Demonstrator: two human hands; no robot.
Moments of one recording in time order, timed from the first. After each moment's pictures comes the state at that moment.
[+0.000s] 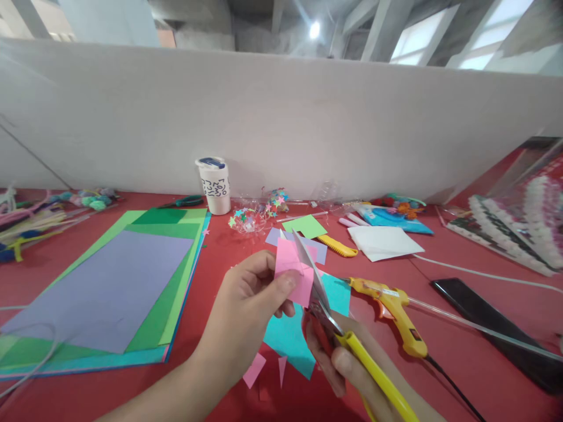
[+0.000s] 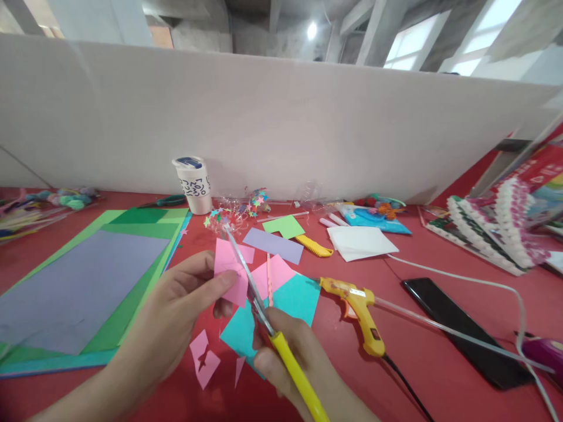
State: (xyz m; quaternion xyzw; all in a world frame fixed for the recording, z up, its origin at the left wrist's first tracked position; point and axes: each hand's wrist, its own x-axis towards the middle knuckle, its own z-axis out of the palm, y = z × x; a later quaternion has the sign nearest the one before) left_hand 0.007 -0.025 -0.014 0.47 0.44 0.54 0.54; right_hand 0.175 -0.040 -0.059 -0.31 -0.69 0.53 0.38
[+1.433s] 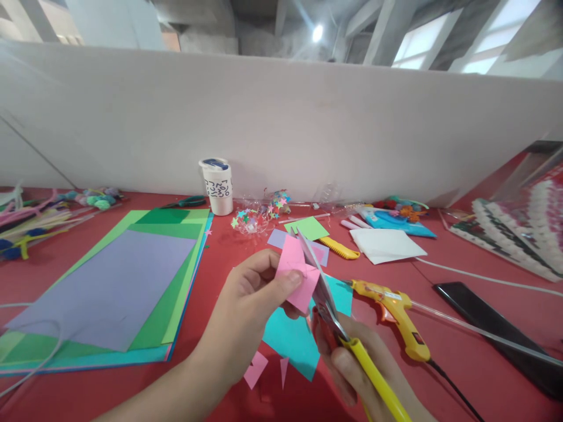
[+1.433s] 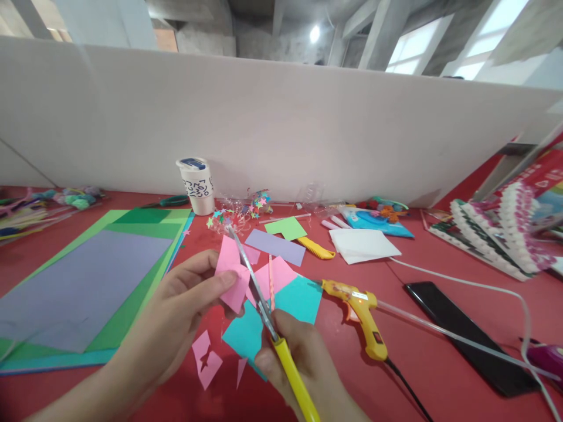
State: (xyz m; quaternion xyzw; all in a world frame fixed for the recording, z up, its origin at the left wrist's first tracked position) left_hand 0.005 -0.026 -0.013 0.43 0.38 0.55 0.61; right_hand 0.177 -0.046 -0.063 -0.43 -0.68 0.47 0.36
